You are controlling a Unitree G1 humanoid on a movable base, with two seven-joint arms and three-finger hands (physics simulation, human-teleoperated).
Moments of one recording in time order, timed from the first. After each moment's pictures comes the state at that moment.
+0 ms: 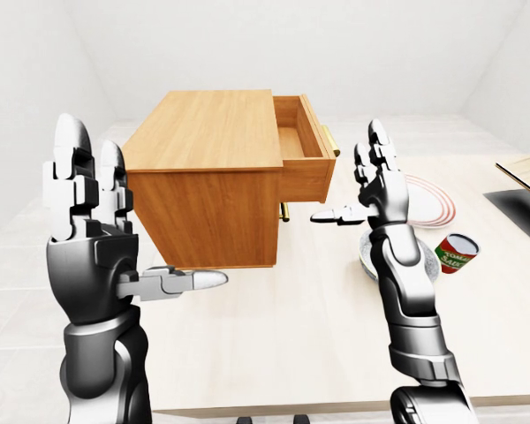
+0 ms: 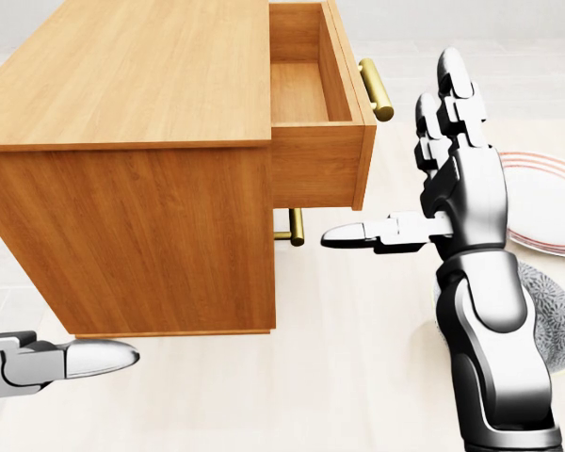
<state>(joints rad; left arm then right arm) 0.01 0.04 0.15 -0.82 -0.04 0.09 -0.04 -0.43 -0.11 -0.11 -0.08 0.11 0.09 0.02</state>
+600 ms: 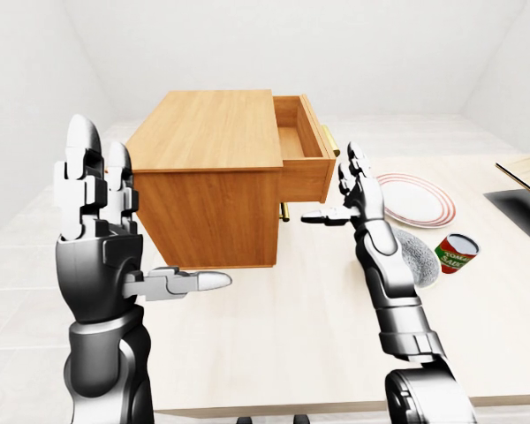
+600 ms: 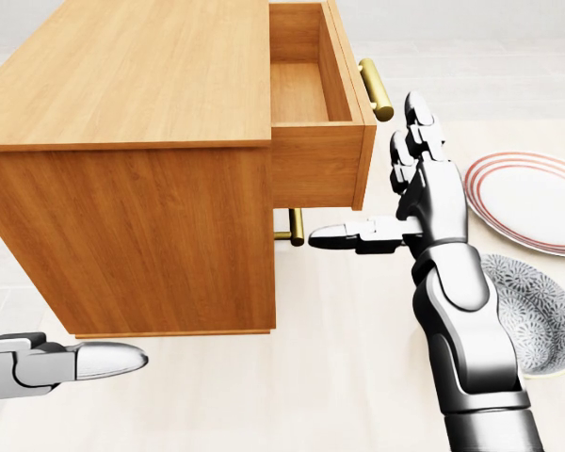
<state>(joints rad) 0.02 0.04 0.13 -0.82 -0.01 0.09 -0.06 -0.52 -0.10 -0.10 0.21 0.13 0.09 0.01</state>
